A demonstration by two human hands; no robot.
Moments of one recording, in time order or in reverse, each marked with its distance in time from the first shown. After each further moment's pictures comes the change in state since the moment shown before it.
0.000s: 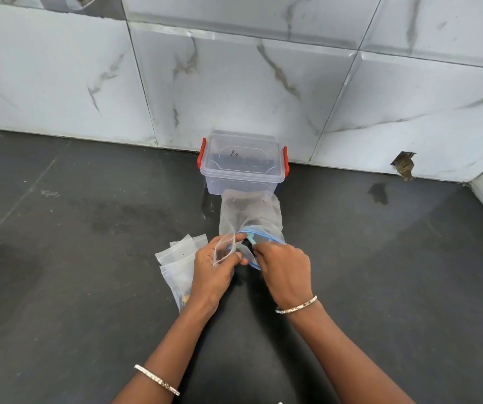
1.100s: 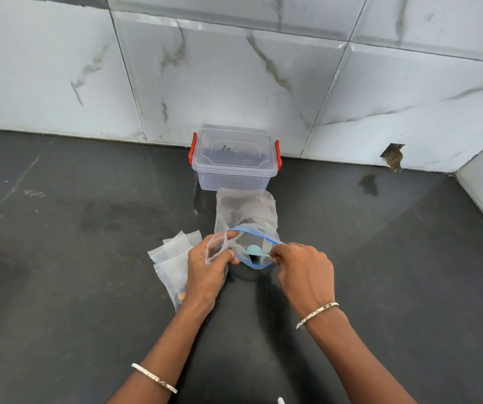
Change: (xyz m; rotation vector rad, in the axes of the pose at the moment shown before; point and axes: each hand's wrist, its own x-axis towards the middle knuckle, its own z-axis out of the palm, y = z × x) left_hand -0.003 -0.002 0.000 -0.025 0.048 -0.027; right_hand -0.022 0.026 -0.019 0.028 -0.063 0.086
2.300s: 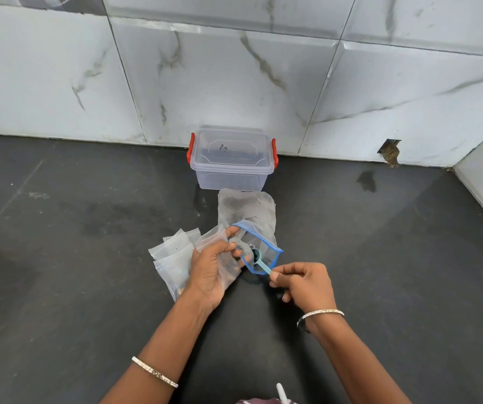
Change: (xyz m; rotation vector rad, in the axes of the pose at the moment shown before) left_hand -0.016 0.033 0.016 -0.487 -0.037 -0.446; right_hand -0.028 0.015 0.004 1.124 -0.312 0.674
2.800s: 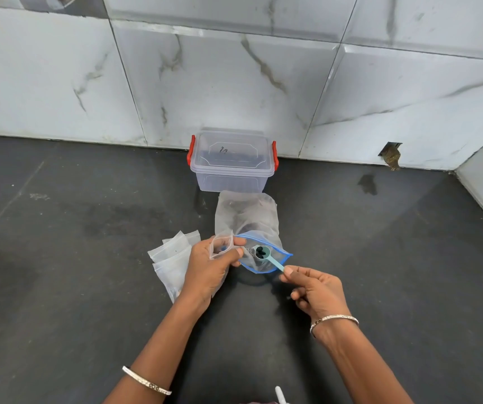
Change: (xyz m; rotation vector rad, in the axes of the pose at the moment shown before) left_hand 0.005 0.001 -0.012 0.558 -0.006 0.314; right_hand 0.002 0.005 -0.014 0.396 -0.007 0.162
